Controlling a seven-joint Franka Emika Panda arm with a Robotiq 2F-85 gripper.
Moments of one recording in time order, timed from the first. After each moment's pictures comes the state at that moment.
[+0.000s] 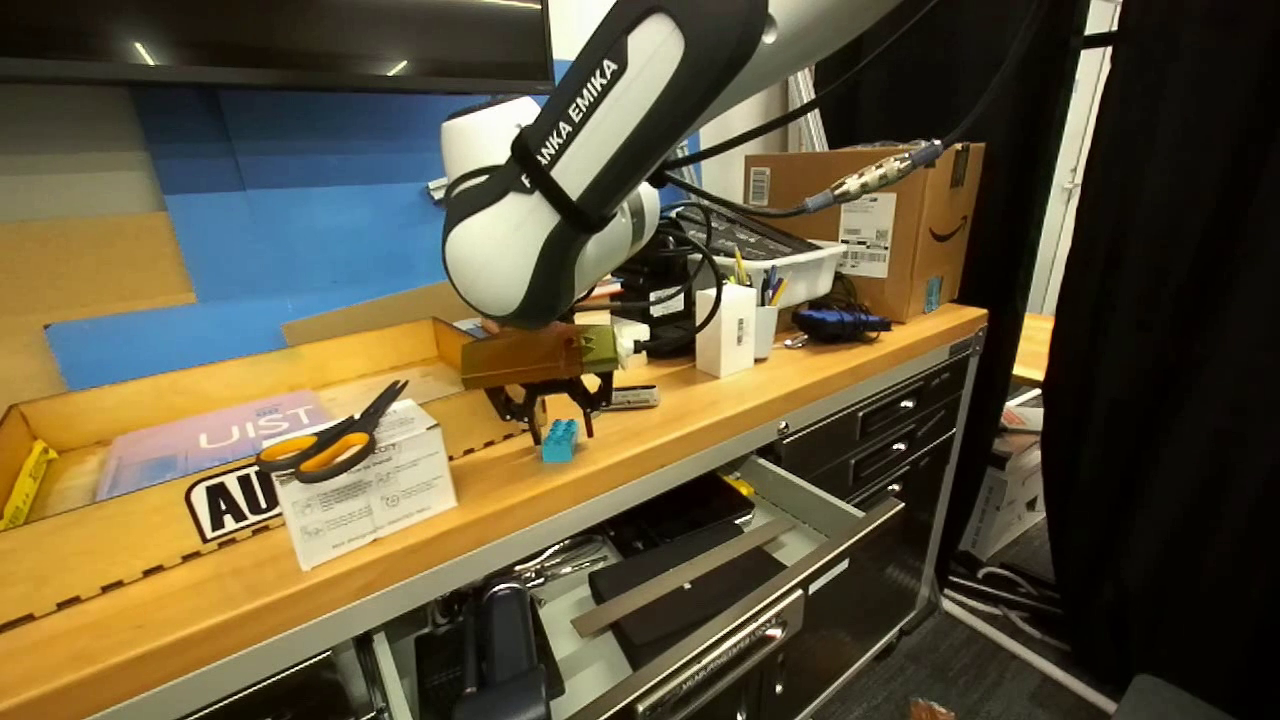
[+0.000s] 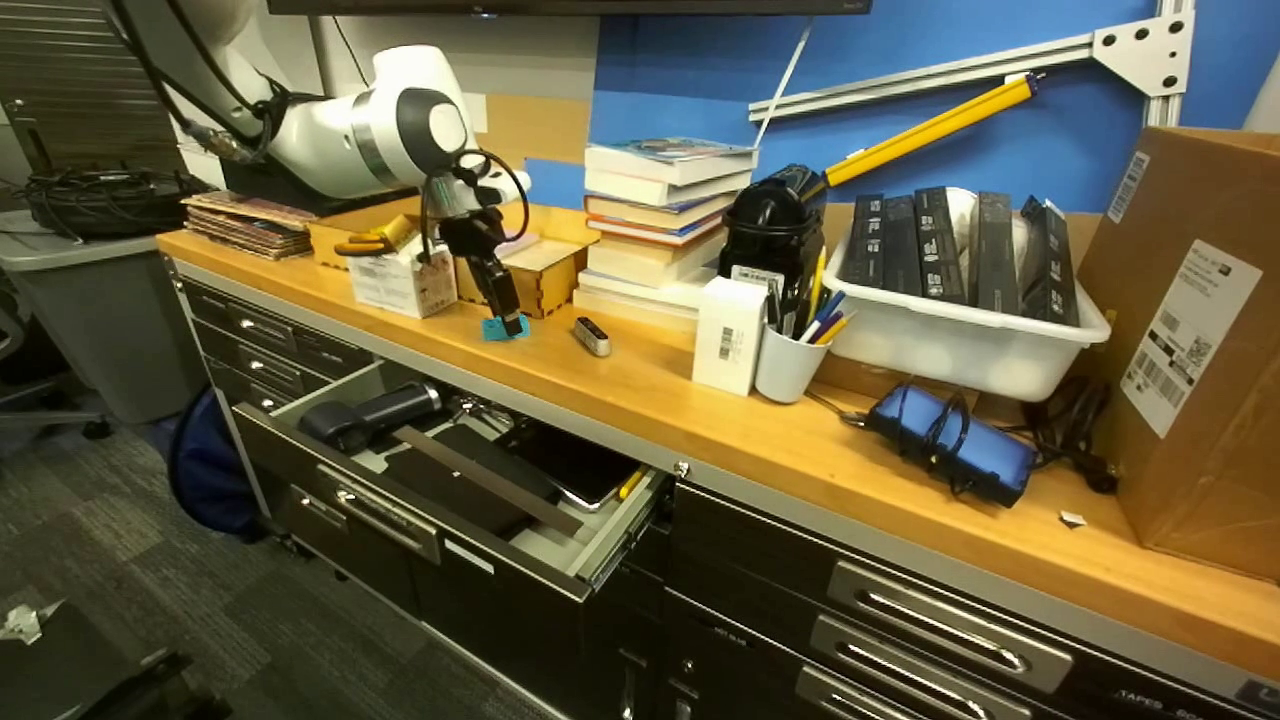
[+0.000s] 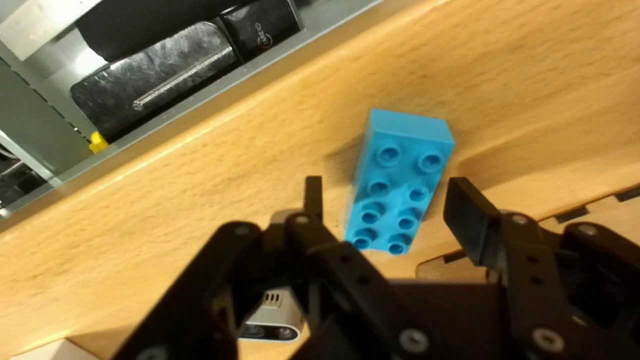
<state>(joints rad) 0.26 0.42 -0.01 -1.79 -0.32 2.33 0.94</state>
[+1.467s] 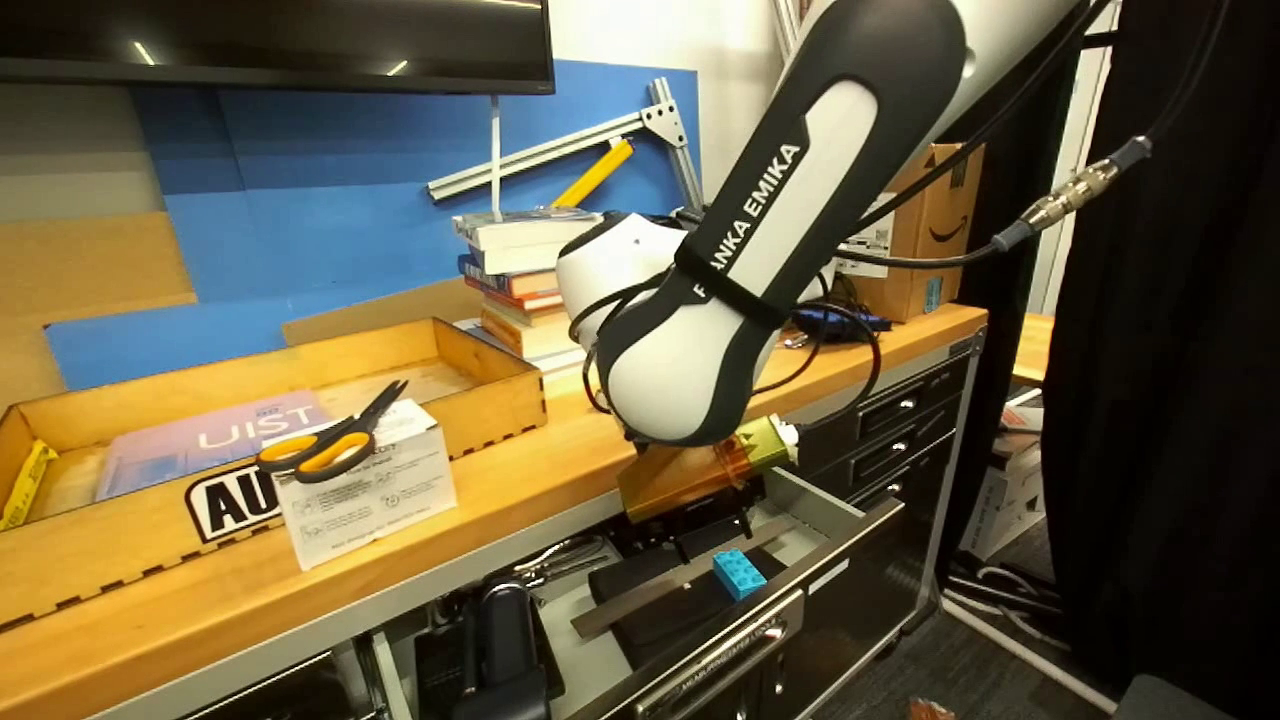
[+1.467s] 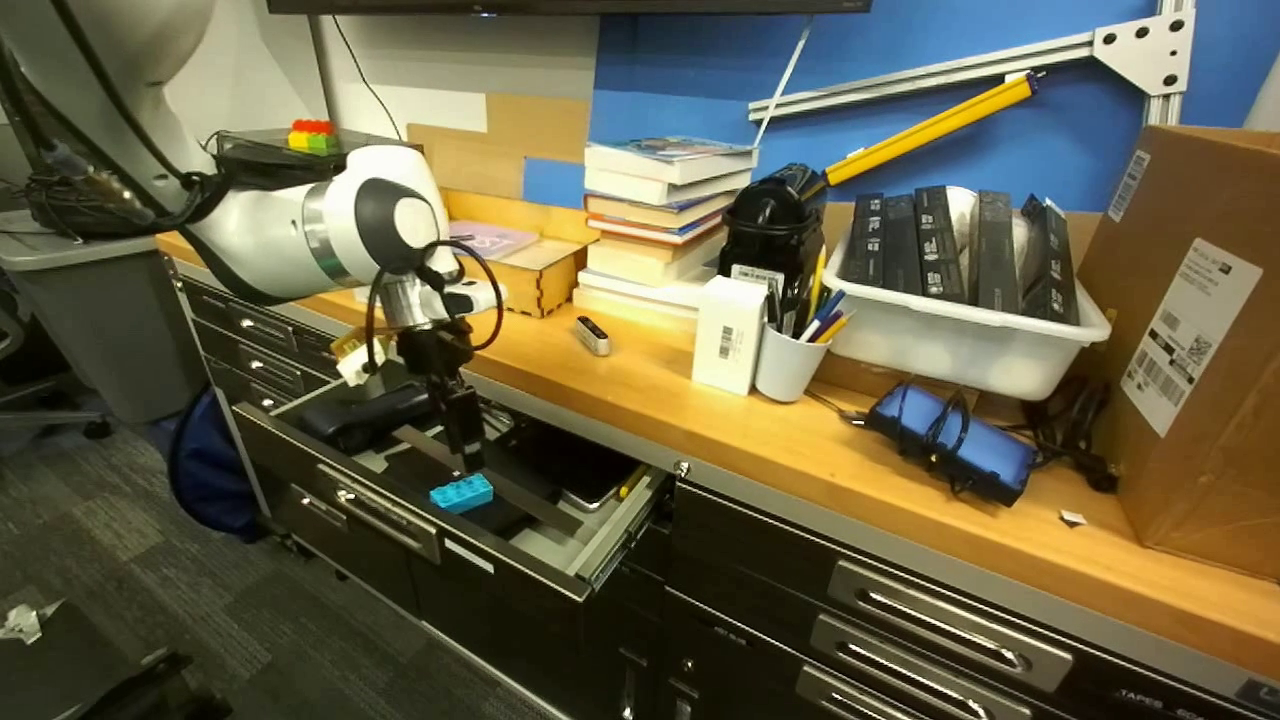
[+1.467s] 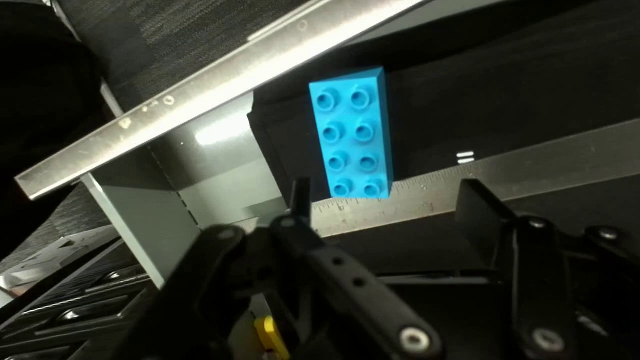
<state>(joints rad) 0.20 0.27 -0.02 -2.24 -0.42 2.33 0.91</state>
